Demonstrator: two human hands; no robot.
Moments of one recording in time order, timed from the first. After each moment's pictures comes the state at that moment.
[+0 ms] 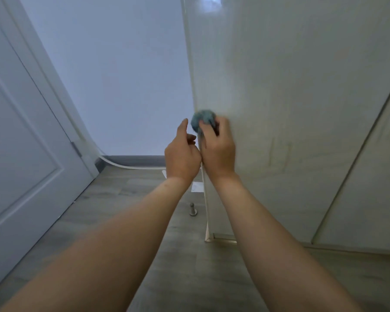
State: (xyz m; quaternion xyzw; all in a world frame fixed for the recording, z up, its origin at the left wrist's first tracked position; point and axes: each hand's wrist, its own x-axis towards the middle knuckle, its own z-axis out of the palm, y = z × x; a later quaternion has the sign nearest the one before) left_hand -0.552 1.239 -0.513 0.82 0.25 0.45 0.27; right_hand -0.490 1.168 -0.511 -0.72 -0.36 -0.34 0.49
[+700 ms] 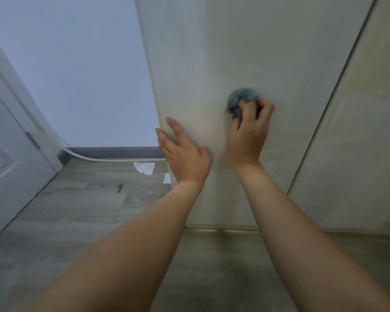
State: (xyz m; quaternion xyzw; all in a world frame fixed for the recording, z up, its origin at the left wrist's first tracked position) left_hand -0.492 1.147 -0.551 0.81 0.34 0.41 0.25; right_hand -0.403 1.062 -0.515 -0.72 -0.21 -0.46 0.47
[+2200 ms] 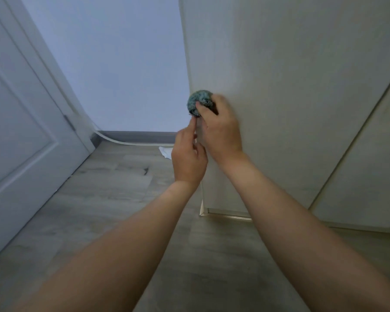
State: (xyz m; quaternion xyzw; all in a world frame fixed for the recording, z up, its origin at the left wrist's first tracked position) left_hand -0.556 1.204 -0.585 0.80 0.19 0.51 0.27; right_hand -0.458 1.157 -0.550 -0.72 -0.46 -0.37 0.36
